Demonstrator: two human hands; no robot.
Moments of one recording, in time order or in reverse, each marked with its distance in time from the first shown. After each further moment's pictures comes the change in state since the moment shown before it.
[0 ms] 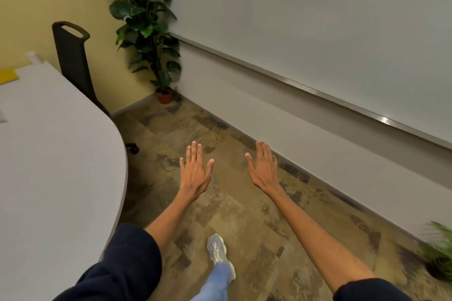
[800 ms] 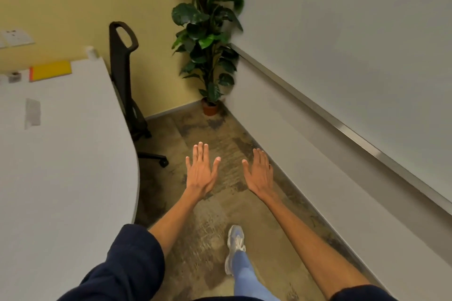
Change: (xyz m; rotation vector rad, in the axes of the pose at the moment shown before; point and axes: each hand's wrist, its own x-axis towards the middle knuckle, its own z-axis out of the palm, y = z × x) left_hand 0.362 -0.105 -0.040 -0.034 0.108 -0.296; right_hand 0.389 -0.144 0.139 -0.019 -0.229 -0.211
